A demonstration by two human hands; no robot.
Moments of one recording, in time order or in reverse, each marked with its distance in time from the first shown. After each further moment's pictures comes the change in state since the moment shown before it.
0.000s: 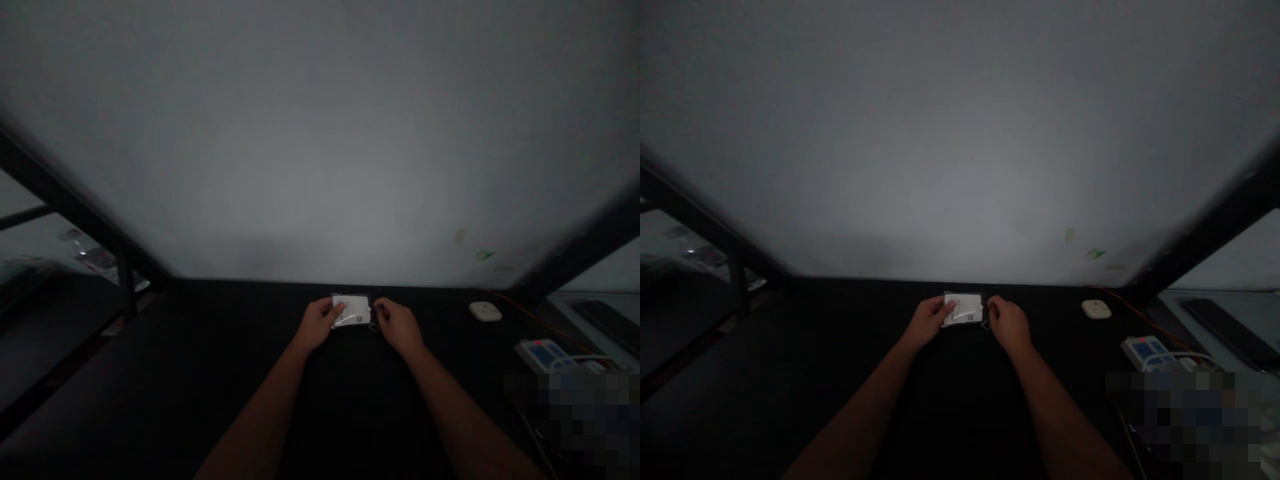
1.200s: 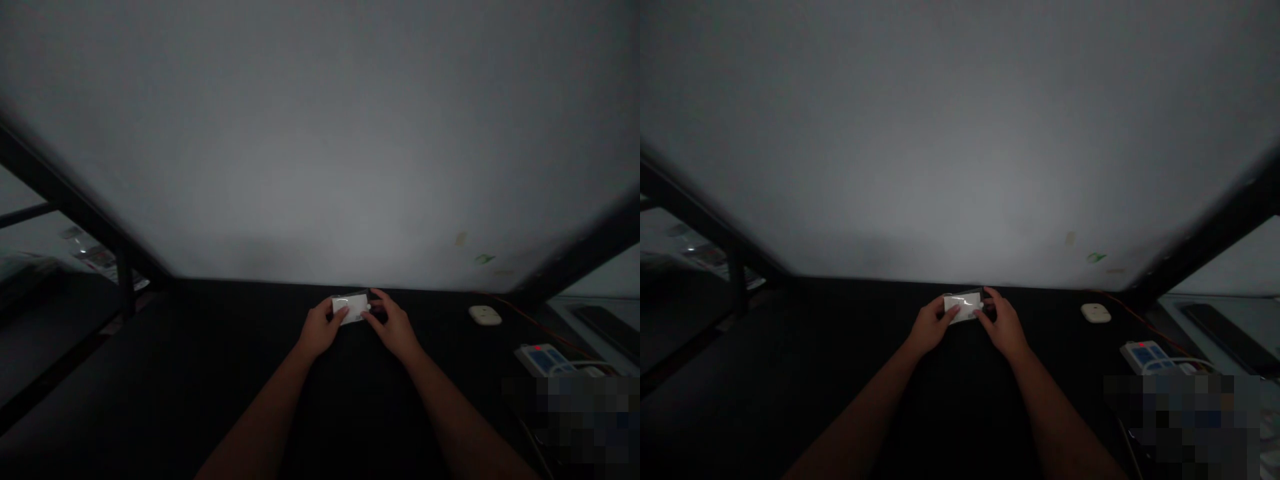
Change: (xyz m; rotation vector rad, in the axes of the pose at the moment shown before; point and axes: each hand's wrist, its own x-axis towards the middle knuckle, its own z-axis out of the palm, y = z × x) left_hand -0.006 -0.002 0.004 0.352 0.039 0.202; right_hand 0.000 0.002 0.011 0.370 0.023 -0.117
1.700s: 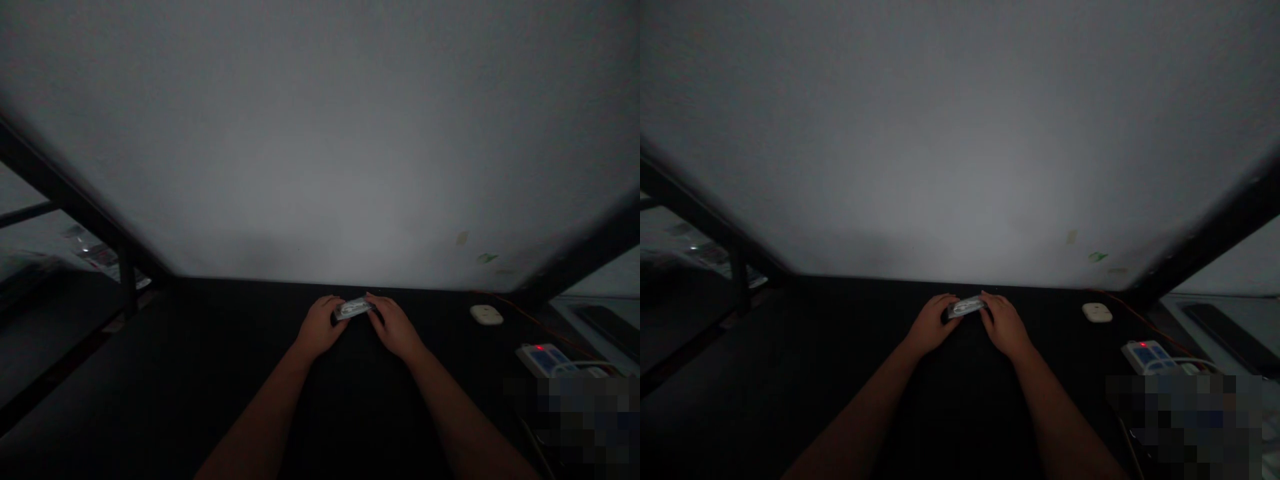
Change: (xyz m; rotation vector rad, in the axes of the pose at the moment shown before) left_hand -0.001 -0.011 -0.006 0.436 0.000 0.241; right_hand 0.001 0.002 -0.006 -0.224 -0.115 -0.216
